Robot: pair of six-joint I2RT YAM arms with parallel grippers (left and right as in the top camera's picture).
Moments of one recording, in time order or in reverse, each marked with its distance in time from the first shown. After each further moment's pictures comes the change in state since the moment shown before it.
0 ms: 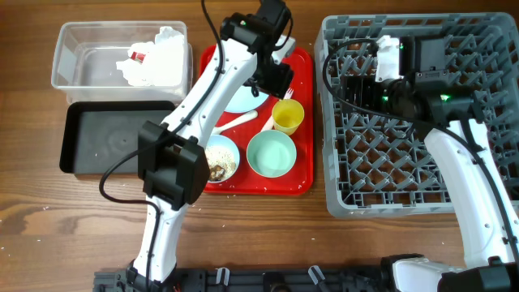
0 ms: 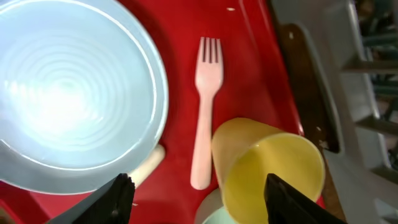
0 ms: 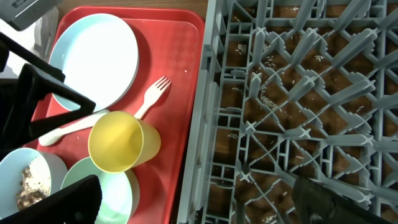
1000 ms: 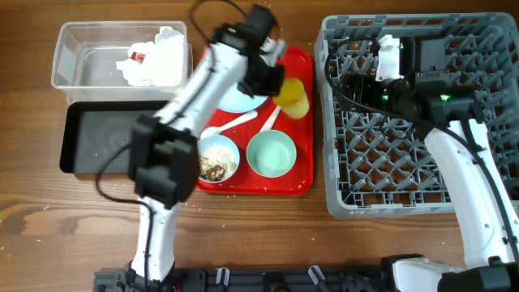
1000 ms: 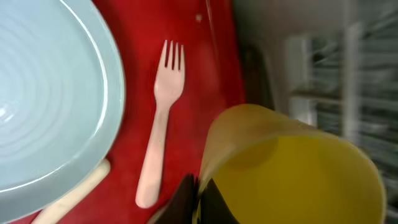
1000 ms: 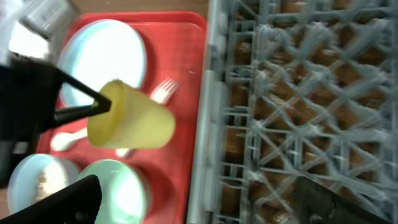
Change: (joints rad) left arm 0.079 -0.034 -0.165 0.174 0.298 -0.143; right arm 0.000 0.000 0.000 0.014 -0.047 0.064
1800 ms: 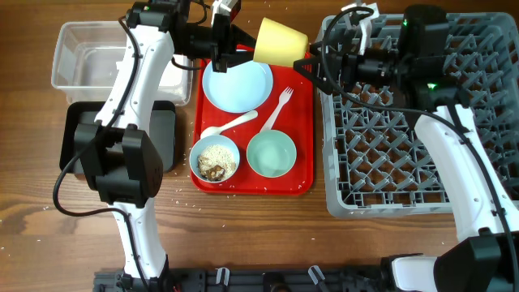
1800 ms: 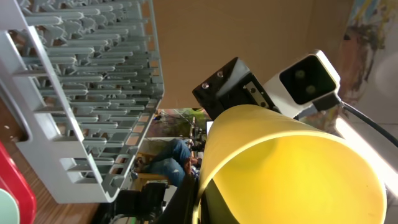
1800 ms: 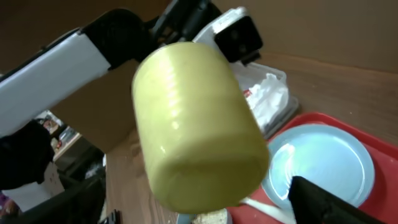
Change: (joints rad) left arm 0.267 -0.076 0.018 -0.073 1.080 -0.021; right arm 0.012 0.093 0.006 0.557 -0.829 0.032
